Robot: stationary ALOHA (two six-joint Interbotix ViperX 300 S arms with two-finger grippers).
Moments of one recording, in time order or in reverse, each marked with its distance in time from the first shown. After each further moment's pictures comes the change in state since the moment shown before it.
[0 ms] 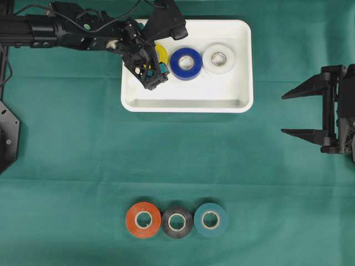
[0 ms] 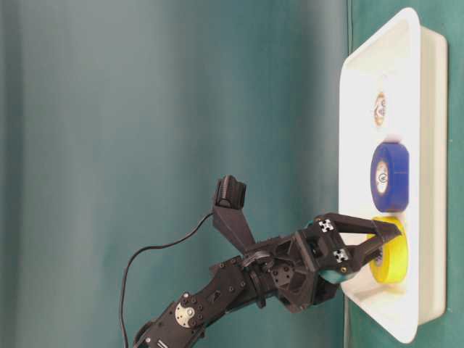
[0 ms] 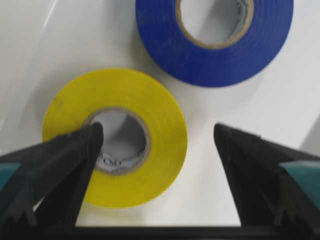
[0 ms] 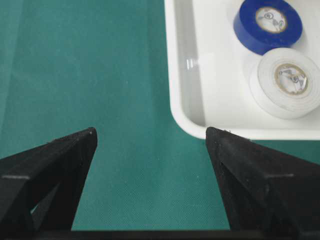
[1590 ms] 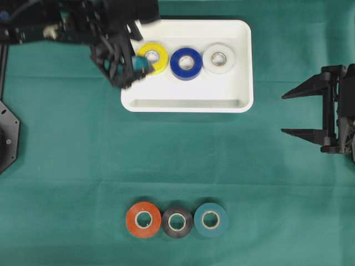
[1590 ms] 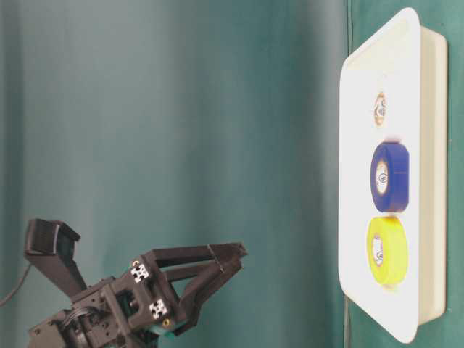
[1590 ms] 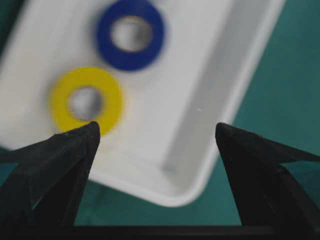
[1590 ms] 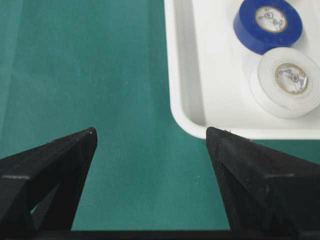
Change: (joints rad) left arm -0.156 -0.400 -0.021 0.000 0.259 0.000; right arm 0.000 0.000 0.000 0.000 0.000 0.005
